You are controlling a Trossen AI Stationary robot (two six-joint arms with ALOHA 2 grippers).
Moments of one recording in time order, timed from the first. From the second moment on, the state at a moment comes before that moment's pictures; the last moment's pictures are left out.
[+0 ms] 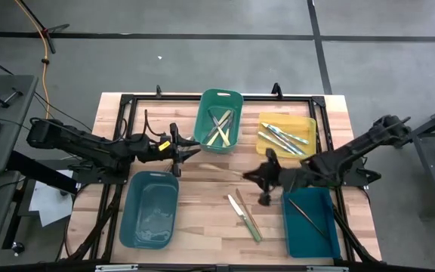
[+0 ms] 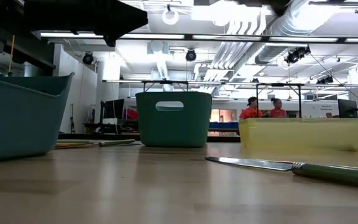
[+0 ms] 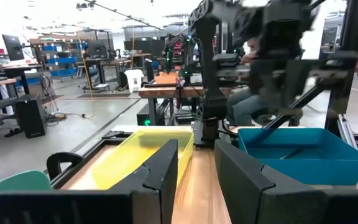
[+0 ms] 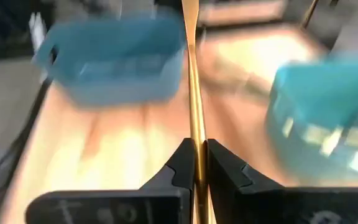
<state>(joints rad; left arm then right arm) -0.05 1.13 0.39 0.83 -0.19 0.06 0.46 1.26 0.93 -0.19 0.55 0.31</state>
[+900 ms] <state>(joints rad) -0.05 1.13 0.39 0.83 -0.19 0.03 1.17 1.29 1.18 -1.19 0.18 2.06</state>
